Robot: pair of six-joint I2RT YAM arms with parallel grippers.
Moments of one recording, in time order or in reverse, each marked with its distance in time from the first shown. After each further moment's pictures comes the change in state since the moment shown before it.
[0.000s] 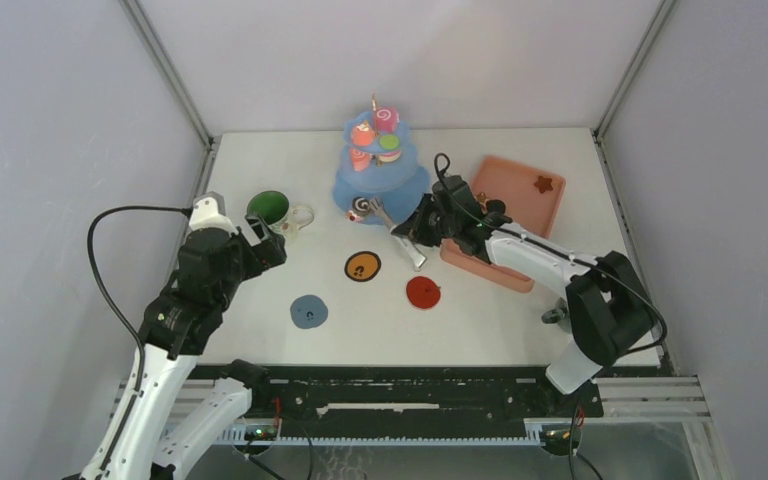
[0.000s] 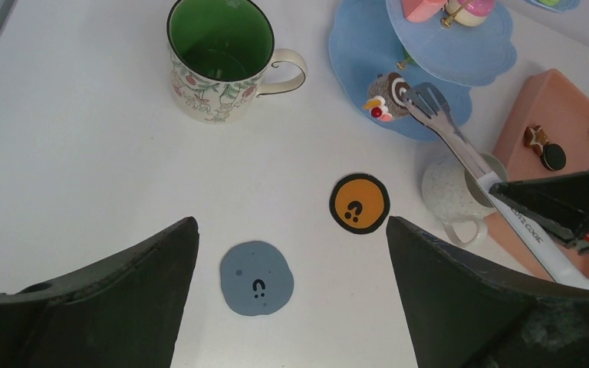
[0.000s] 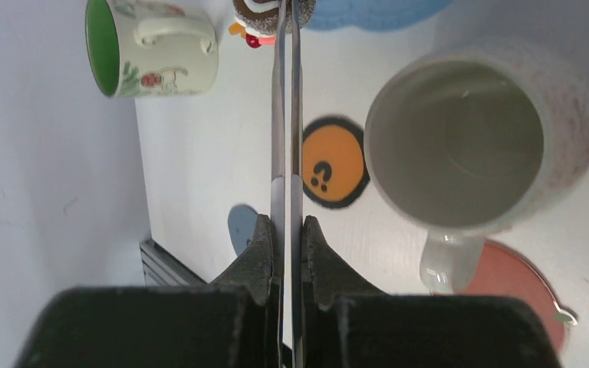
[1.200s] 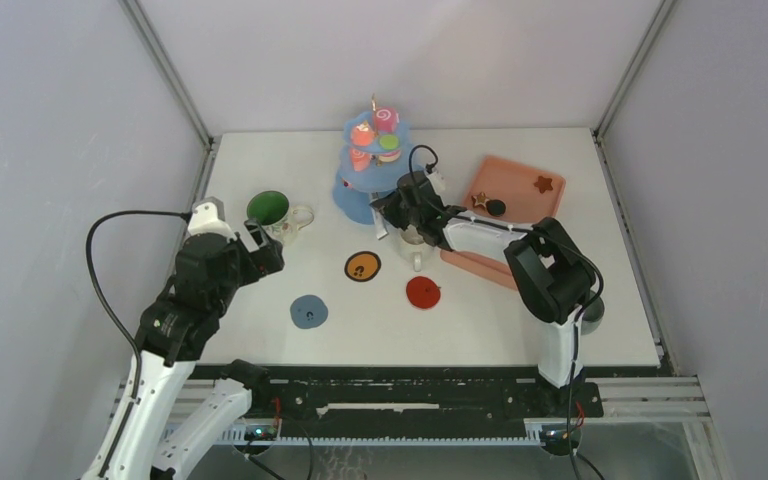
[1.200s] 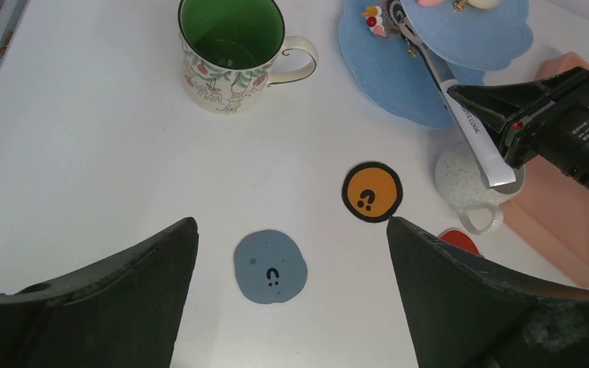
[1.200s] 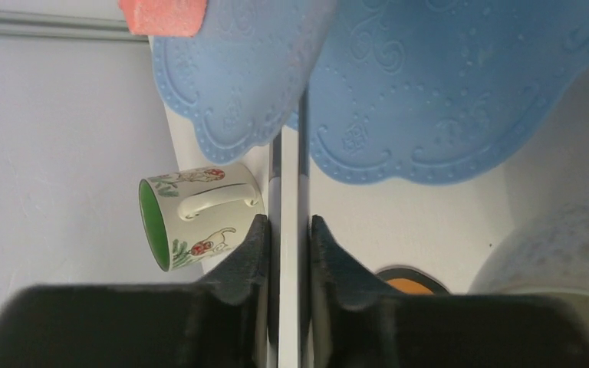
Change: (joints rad) left arm 0.000 -0.026 0.000 -0.047 0.000 0.028; right arm 0.055 0.365 0.213 0.246 0.294 0.341
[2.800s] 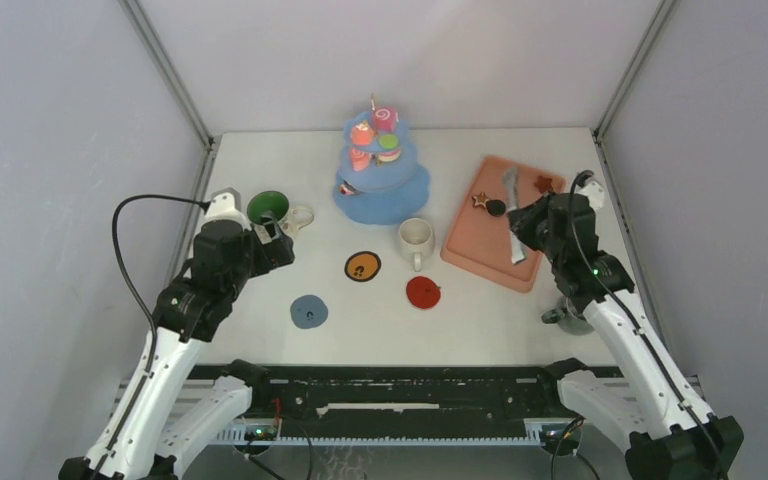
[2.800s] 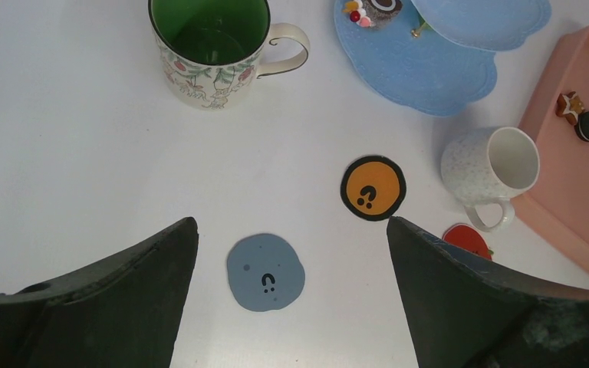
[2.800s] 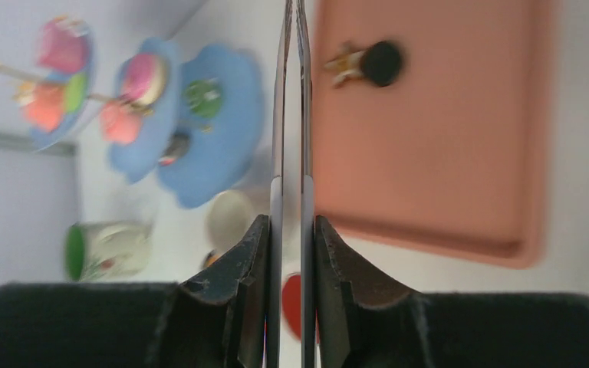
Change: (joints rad) left arm 0.000 0.088 -0.024 0.066 0.032 0.018; right arm -0.359 -1.032 -0.393 -0.552 0.058 -0.410
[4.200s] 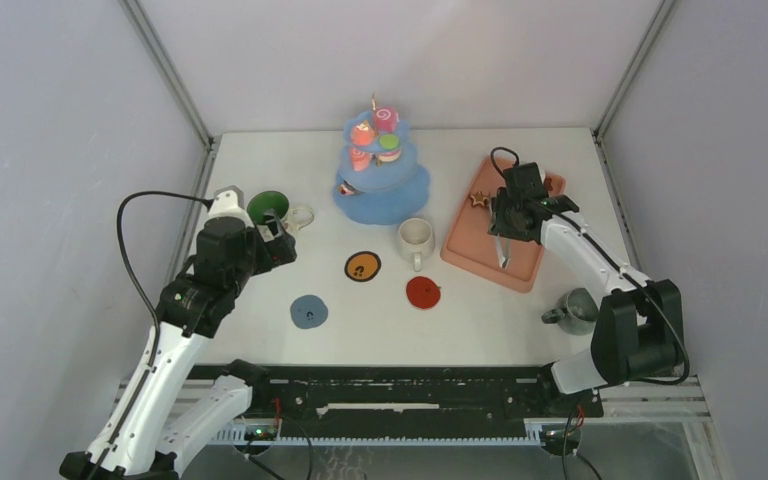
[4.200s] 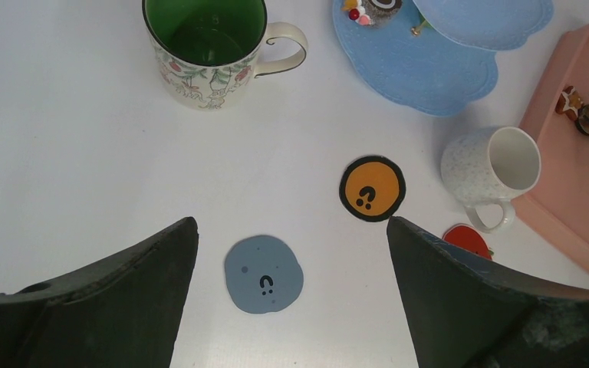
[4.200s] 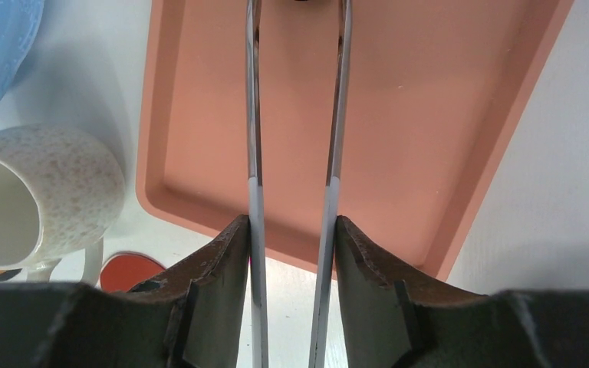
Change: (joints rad) left arm 0.000 0.023 0.000 0.021 0.010 0.000; right arm -0.056 0.535 0.206 -0.172 -0.016 -0.418
